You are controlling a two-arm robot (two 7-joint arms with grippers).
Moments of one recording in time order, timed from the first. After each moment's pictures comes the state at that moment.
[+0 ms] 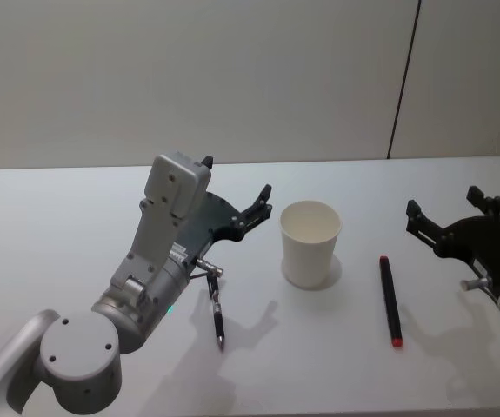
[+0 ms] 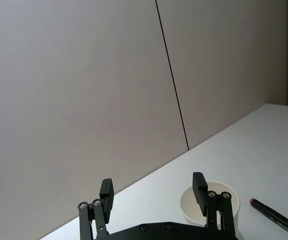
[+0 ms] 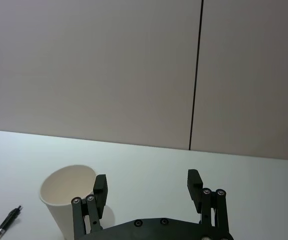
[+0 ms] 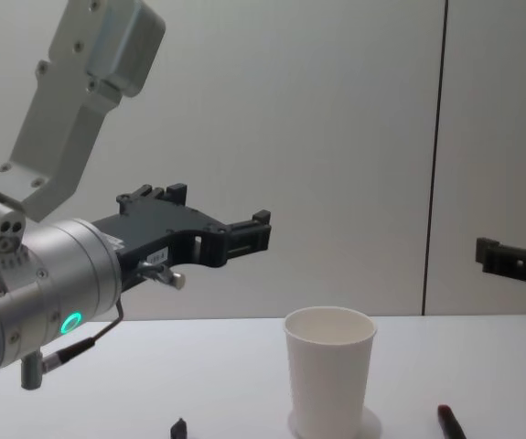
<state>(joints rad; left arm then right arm) -0.24 0.38 0.45 -1.63 -0.20 0.01 -0.01 0.04 0.31 -0.21 -1.72 0.31 0.12 0.04</state>
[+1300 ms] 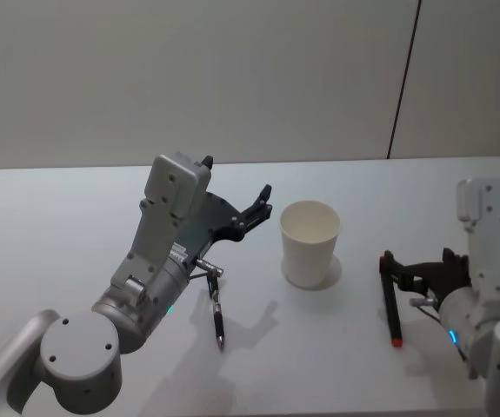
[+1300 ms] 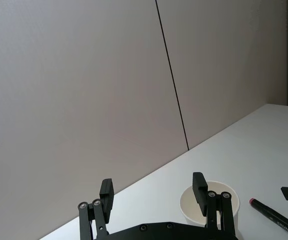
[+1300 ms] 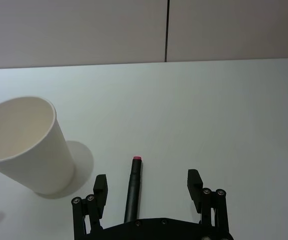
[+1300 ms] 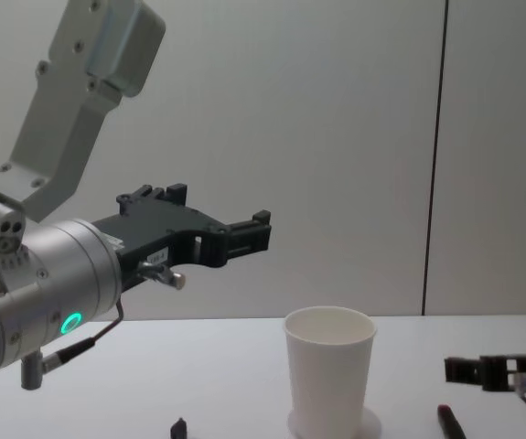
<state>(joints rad) -0.24 0.38 0.45 -1.63 -0.20 0.01 -0.01 0.15 0.14 -0.28 -1.58 0.28 0.48 -0.23</state>
